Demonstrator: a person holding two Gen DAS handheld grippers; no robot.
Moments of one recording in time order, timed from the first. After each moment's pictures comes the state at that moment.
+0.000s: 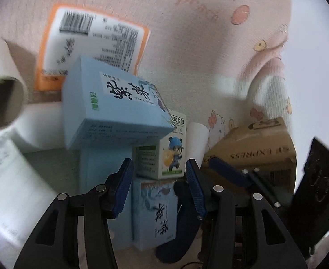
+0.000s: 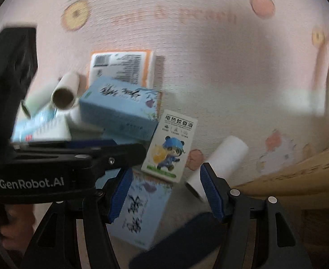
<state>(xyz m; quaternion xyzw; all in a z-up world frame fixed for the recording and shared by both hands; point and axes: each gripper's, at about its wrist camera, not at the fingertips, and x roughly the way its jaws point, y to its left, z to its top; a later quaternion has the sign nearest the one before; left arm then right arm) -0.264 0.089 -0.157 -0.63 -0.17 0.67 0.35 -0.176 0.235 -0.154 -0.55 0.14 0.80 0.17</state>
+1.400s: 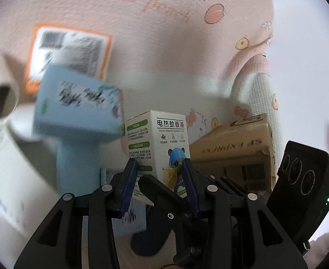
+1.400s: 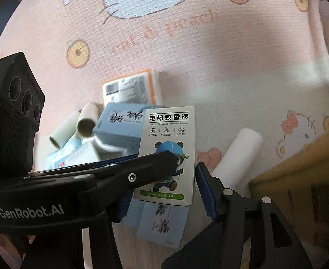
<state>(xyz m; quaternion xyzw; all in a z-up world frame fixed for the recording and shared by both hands) -0.224 0.098 -0.111 -0.61 -0.17 0.68 0.36 -0.139 0.235 -0.144 -0.48 0.24 0.83 0.14</state>
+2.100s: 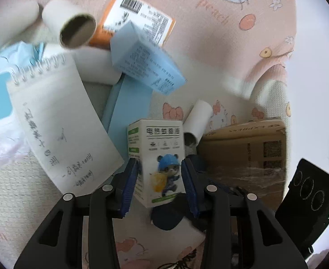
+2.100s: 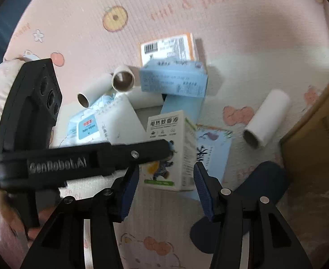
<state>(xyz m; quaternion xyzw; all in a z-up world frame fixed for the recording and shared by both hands) -0.189 0.037 -0.130 -0.64 -0.21 0.68 0.29 -0.106 0.192 -0.141 -0.50 0.23 0.83 0.08</state>
